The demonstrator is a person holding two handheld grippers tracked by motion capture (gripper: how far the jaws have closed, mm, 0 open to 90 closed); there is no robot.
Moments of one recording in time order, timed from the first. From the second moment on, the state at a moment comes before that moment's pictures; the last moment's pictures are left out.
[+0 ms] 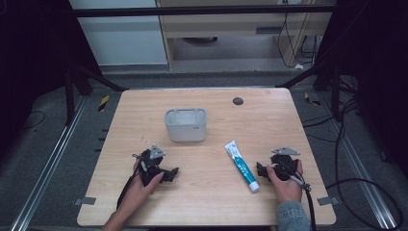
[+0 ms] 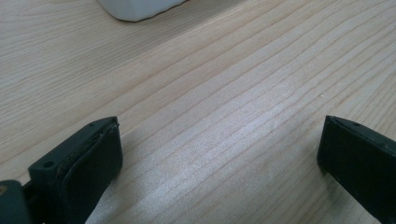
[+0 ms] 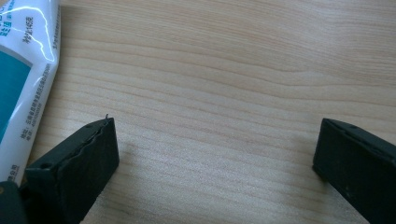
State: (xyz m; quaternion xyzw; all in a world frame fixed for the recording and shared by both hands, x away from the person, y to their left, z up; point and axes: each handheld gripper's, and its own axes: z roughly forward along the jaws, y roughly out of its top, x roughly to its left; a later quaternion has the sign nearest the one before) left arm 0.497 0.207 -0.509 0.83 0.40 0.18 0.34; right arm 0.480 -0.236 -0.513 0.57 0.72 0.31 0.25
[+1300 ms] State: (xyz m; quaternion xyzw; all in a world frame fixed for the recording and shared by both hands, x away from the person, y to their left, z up) left arm 0.500 0.208 -0.509 0.84 0.39 0.17 0.34; right arm 0.472 -0.233 -0.479 0.53 0.74 0.30 0.27
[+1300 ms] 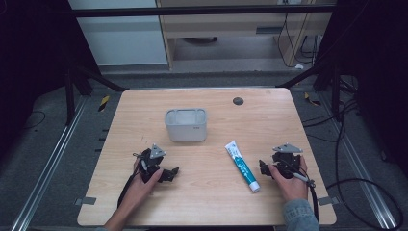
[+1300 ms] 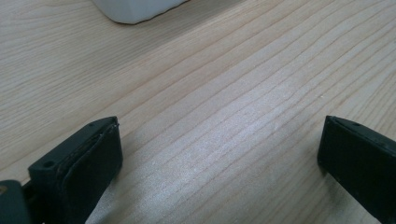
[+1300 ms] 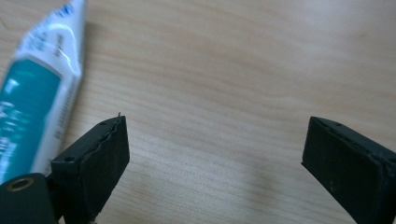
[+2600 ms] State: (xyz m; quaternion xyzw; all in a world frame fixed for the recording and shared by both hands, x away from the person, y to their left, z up) left arm 0.499 0.208 -0.509 0.83 0.40 0.18 0.34; right arm 0.499 -0.119 -0.447 0.46 0.84 0.24 0.15
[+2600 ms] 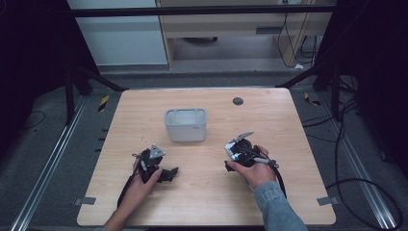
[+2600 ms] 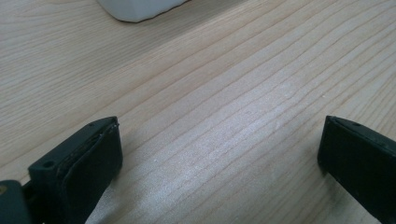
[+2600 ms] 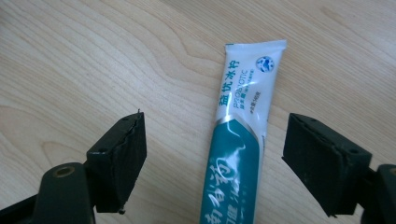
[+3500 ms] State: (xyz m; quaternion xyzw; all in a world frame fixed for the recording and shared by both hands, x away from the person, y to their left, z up) left arm 0.499 0.208 -0.509 0.83 0.40 0.17 0.34; right arm 0.522 -0.116 -0.453 0.49 0.84 0.19 0.12
